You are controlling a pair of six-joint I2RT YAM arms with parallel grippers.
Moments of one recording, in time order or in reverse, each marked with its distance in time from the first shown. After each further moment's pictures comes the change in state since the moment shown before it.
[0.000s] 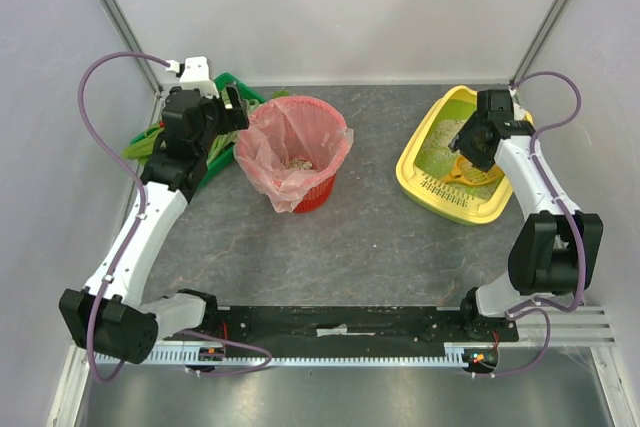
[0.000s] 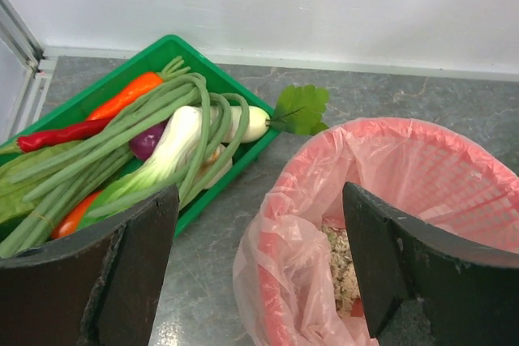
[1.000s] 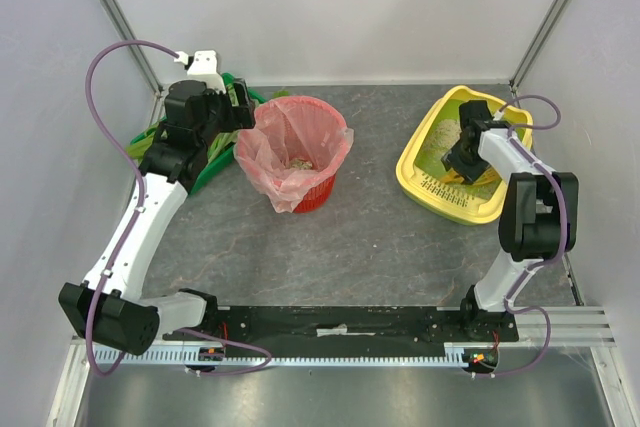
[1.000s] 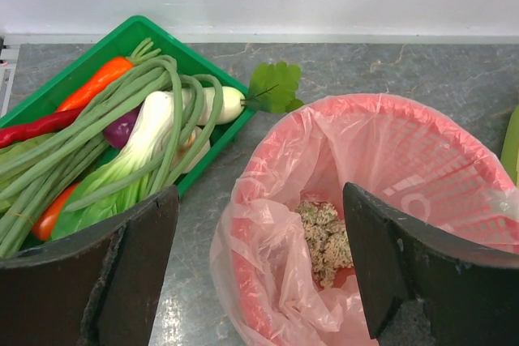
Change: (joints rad) left arm -0.028 0.042 0.115 -0.152 0.059 -0.015; right arm 0.011 0.237 0.019 -0.045 0.069 0.173
